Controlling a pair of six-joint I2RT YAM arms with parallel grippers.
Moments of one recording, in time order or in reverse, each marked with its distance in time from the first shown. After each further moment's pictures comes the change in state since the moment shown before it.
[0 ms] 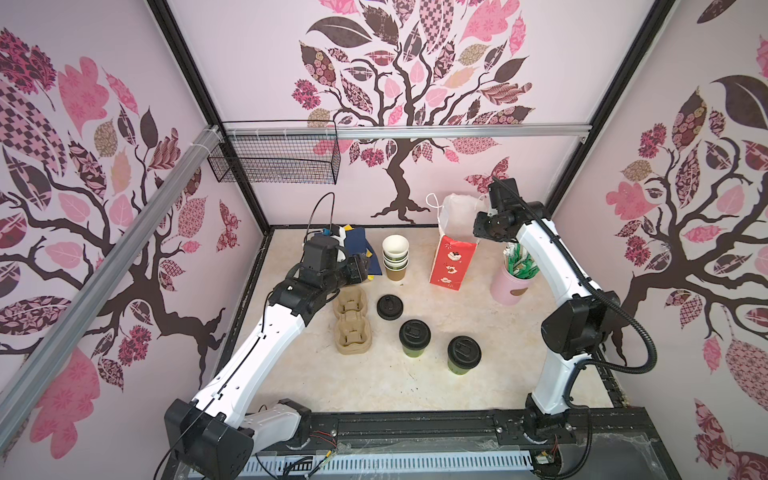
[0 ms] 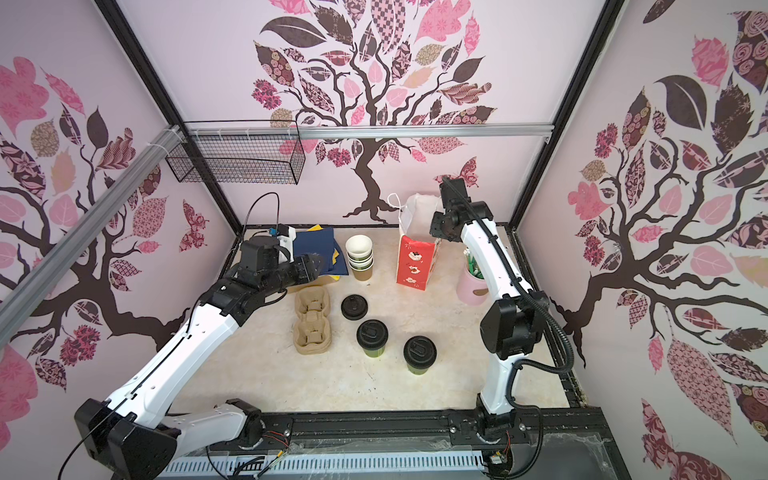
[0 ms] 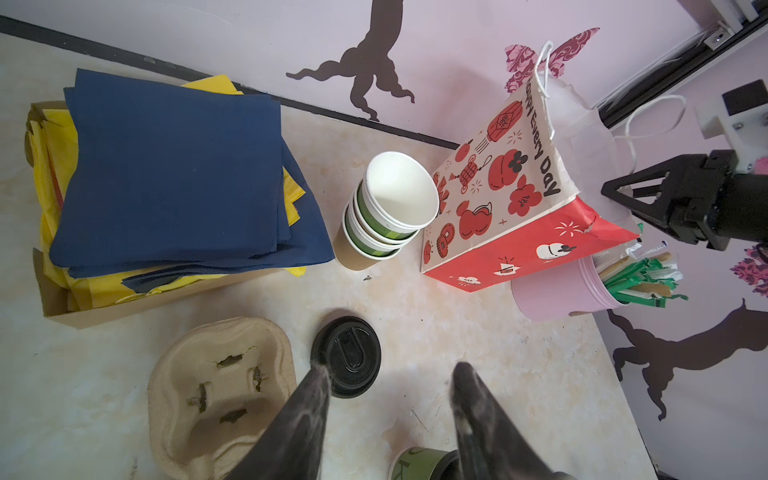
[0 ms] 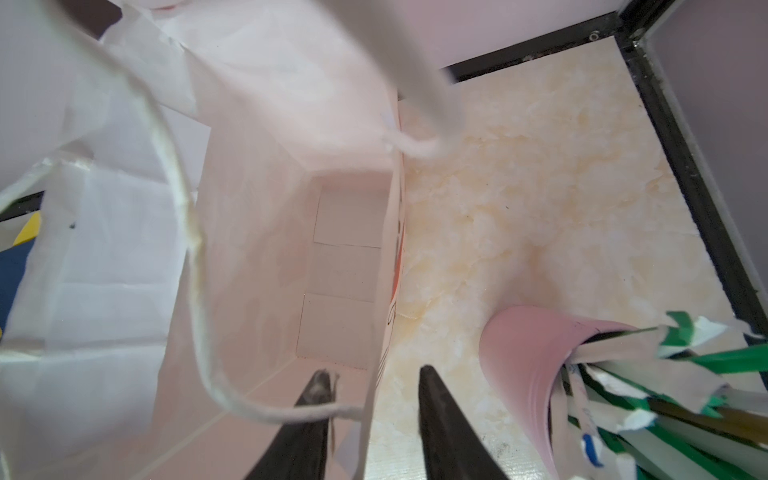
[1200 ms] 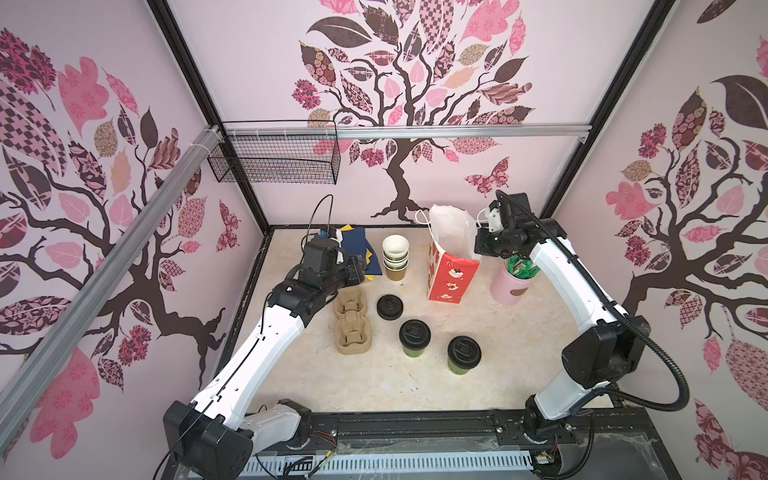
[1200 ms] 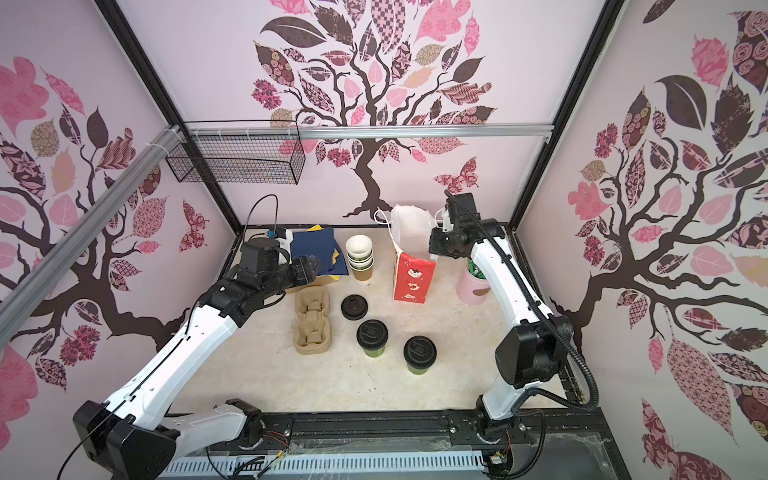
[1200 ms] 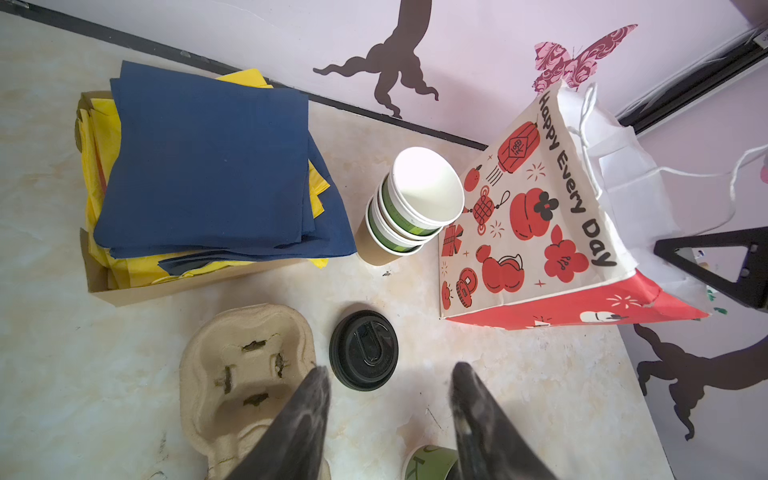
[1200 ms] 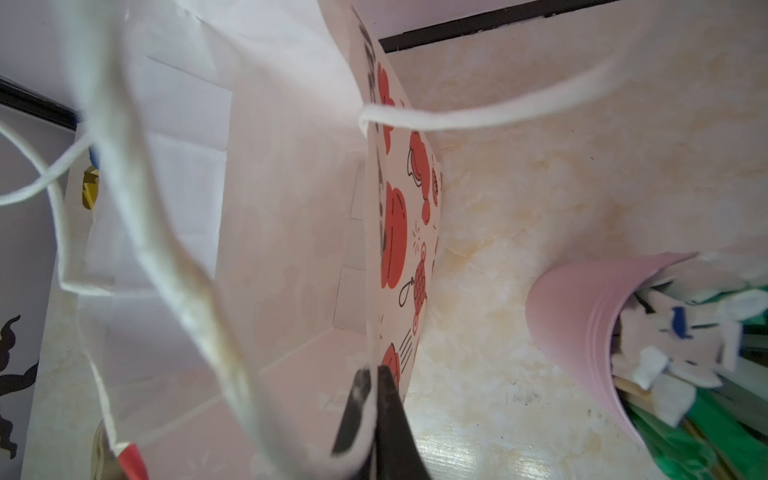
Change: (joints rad) left arm 0.000 -0.014 -0.008 -0.038 -0.051 -0.011; right arm 0.001 -0.230 -0.293 0.060 -0.262 -0.098
